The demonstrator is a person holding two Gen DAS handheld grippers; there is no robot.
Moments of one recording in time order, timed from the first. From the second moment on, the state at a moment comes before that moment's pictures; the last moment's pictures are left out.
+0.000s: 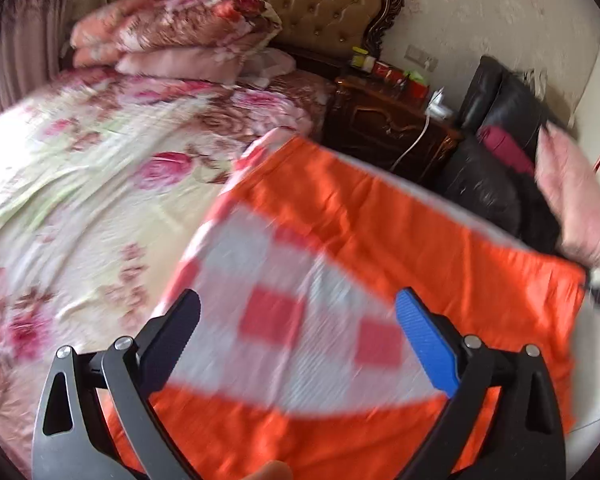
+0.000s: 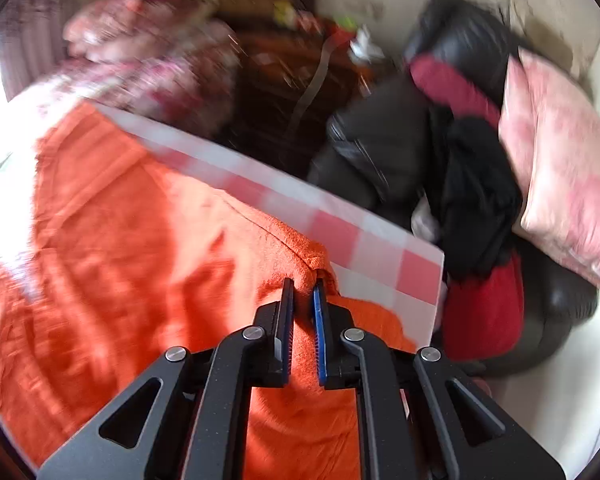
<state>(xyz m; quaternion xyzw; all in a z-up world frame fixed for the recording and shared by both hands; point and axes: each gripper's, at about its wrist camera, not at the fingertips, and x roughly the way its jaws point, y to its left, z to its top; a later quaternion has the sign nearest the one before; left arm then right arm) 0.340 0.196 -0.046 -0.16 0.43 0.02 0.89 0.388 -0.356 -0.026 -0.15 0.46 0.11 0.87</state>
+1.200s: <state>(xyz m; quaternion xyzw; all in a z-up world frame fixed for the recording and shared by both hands) 0.228 0.271 -0.036 -0.43 0.42 -0.07 0.80 0.144 -0.348 0.016 -0.16 0.35 0.12 0.91</state>
